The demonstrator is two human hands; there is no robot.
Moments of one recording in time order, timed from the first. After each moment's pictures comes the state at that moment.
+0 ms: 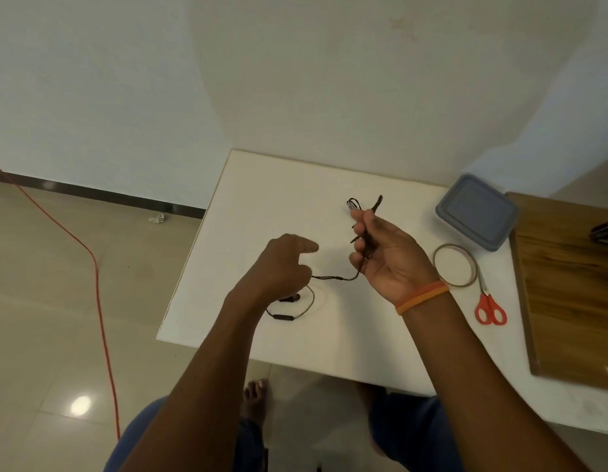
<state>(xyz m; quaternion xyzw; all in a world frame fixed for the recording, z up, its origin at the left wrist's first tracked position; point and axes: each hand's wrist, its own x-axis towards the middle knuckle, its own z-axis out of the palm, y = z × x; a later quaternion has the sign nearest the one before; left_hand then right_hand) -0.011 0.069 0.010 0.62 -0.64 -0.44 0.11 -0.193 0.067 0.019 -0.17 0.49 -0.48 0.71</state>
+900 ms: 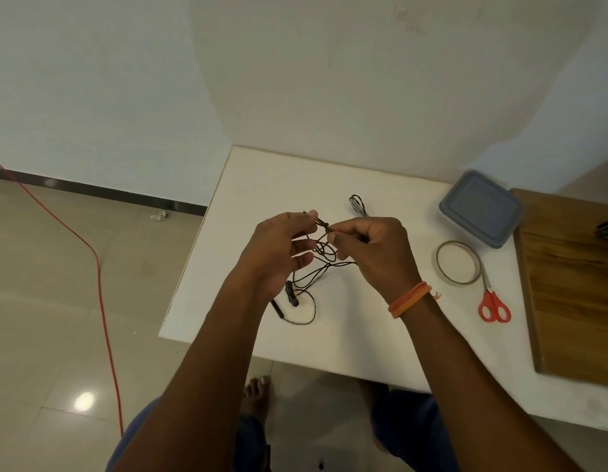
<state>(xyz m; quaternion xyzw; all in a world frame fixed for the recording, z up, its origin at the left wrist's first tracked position) -0.014 0.064 0.032 0.55 -0.23 -0.70 0.39 -0.172 0.075 0.029 -0.57 0.60 -0.38 0.41</state>
